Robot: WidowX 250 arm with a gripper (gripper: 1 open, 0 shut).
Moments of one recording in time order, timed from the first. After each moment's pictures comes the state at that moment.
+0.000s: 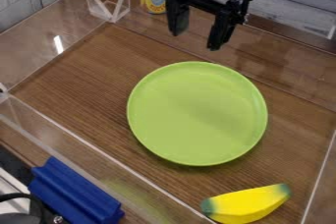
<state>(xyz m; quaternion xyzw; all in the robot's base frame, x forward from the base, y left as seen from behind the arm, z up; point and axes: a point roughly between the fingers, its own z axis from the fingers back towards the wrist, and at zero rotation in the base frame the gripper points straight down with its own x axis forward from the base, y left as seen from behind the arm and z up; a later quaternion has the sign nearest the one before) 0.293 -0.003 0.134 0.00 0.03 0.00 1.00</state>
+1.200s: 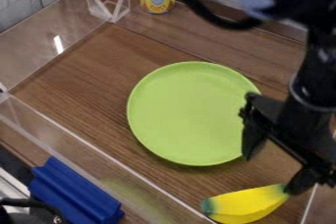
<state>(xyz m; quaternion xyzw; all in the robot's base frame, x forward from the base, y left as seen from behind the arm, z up) 0.217 -0.146 0.072 0.02 -0.01 -0.12 0.99</state>
